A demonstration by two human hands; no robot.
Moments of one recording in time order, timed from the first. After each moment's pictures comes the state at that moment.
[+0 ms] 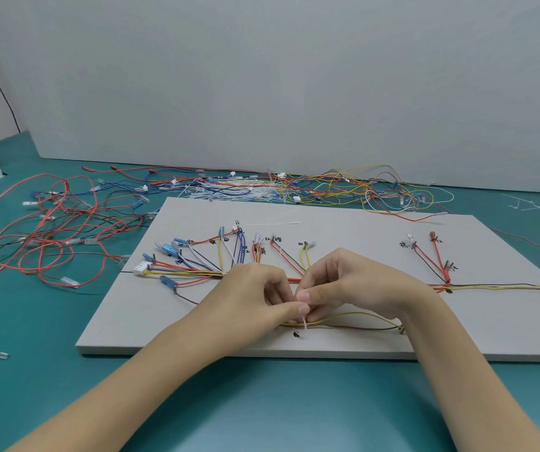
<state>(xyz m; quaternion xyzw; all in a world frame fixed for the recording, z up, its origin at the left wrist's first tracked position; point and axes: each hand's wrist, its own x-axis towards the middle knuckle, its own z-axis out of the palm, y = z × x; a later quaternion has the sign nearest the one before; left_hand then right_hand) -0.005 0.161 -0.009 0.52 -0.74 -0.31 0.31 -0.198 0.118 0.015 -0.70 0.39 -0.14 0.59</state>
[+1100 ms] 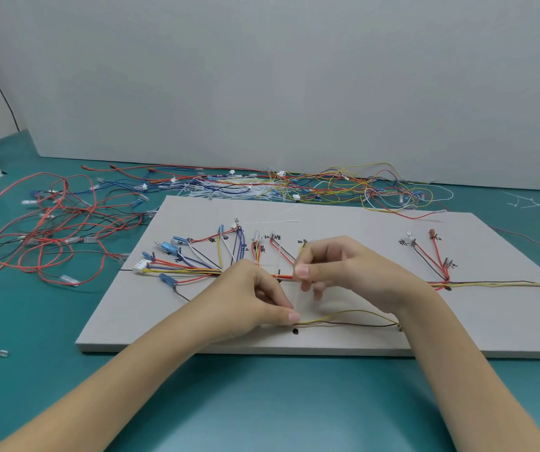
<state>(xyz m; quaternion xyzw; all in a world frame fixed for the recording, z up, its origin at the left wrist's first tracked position) 0.003 0.155 -0.008 0.49 -0.69 -0.45 0.28 -0.192 0.119 0.022 -0.71 0.38 -0.24 0.55</state>
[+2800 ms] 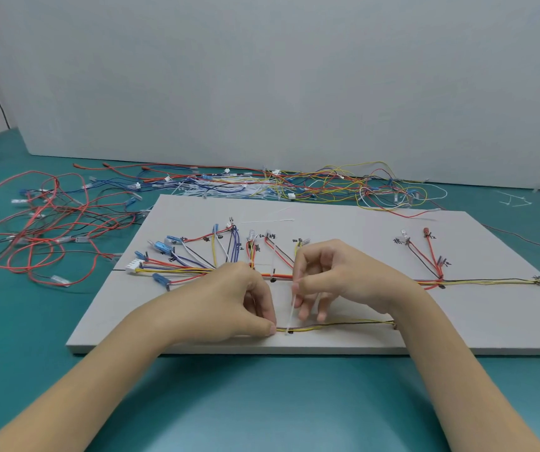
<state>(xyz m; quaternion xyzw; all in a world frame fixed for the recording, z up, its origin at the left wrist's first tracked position) 0.018 0.155 0.000 0.48 -0.79 -0.35 0.17 -0.192 0.118 0.016 -0.71 0.39 -0.20 0.55</state>
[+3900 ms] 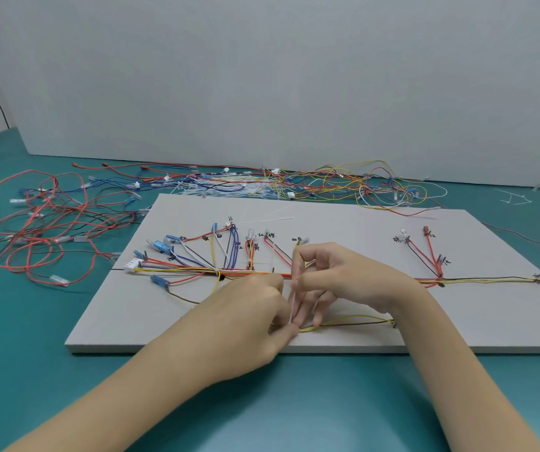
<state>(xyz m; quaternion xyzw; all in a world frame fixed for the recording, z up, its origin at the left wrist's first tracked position) -0.005 0.182 -0.007 0.45 -0.87 -0.09 0.18 -0.193 0.120 0.017 -0.70 0.38 -0.16 0.58</state>
